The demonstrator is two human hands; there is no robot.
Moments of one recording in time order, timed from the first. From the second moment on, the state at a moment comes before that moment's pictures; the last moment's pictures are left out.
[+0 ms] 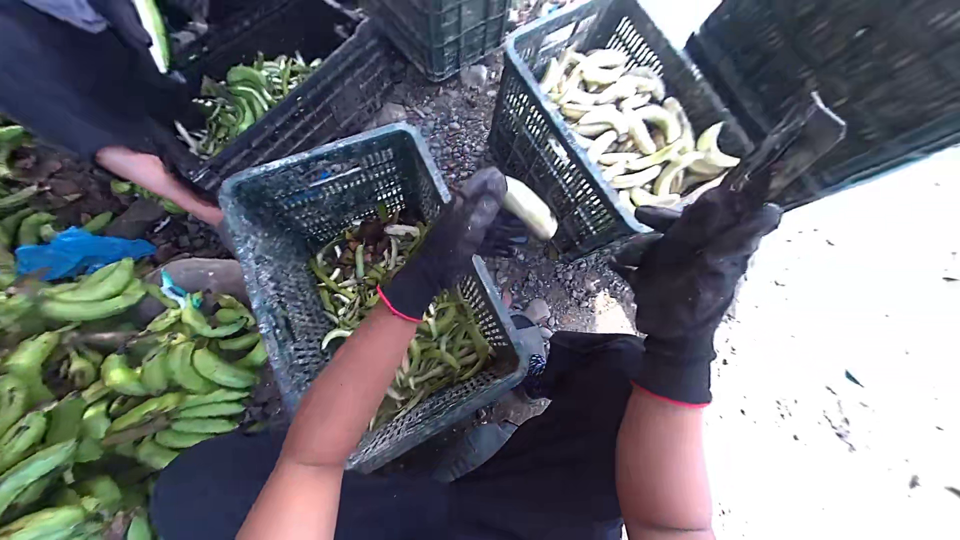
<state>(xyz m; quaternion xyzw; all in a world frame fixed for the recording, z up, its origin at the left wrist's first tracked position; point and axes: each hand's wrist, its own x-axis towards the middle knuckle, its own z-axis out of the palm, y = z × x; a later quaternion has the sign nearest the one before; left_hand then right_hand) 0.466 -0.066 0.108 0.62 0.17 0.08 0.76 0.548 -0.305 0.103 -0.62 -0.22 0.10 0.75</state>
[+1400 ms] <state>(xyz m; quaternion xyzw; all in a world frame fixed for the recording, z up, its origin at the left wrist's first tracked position) 0.311 -0.042 -0.068 0.83 0.43 -0.26 0.24 0.551 -0.228 0.102 -0.46 -0.22 0.18 0.84</state>
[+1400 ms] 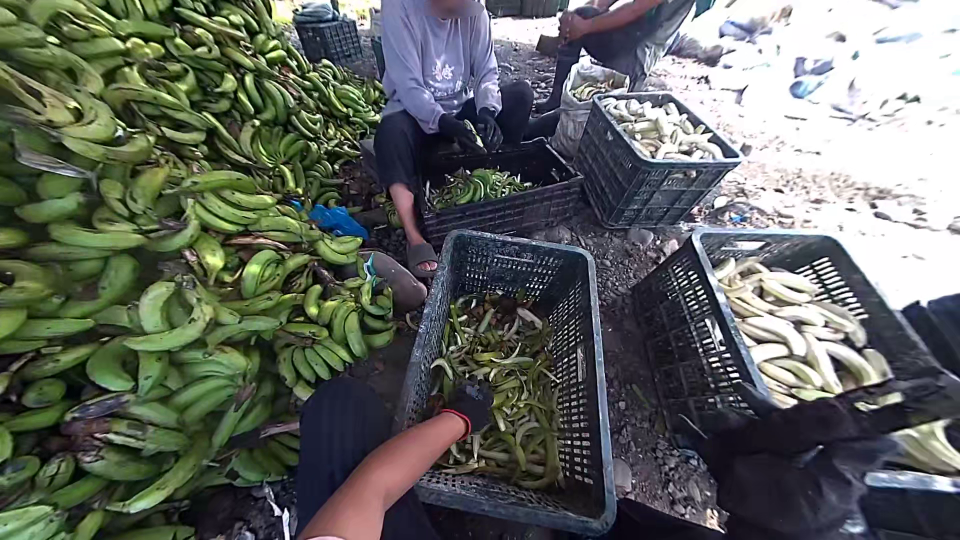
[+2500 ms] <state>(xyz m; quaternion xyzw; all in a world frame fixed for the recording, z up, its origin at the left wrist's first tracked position) 0.262 -0.001 0.047 0.55 0.33 0.34 0.69 0.413 -0.120 0.025 -0.72 -0.56 0.29 0.30</state>
